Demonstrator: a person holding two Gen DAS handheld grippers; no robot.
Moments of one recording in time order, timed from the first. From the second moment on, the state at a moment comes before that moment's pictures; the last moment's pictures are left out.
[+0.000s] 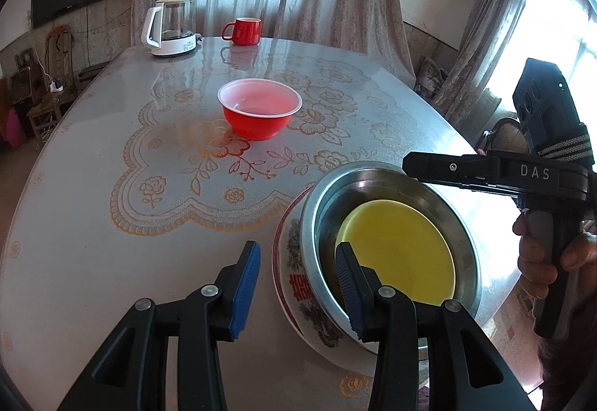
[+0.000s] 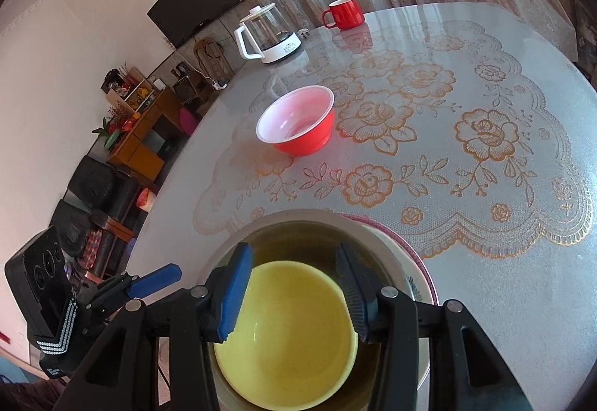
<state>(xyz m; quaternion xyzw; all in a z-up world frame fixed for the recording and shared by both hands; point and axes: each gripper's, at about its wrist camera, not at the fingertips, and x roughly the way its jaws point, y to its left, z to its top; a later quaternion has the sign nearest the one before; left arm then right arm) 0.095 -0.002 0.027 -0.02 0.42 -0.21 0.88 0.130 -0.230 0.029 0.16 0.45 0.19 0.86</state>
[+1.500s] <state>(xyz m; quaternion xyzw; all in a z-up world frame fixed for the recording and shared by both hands) 0.226 0.038 0.007 -0.11 0.46 -0.12 0.87 0.269 -0.218 0.004 0.23 0.49 0.16 0.82</state>
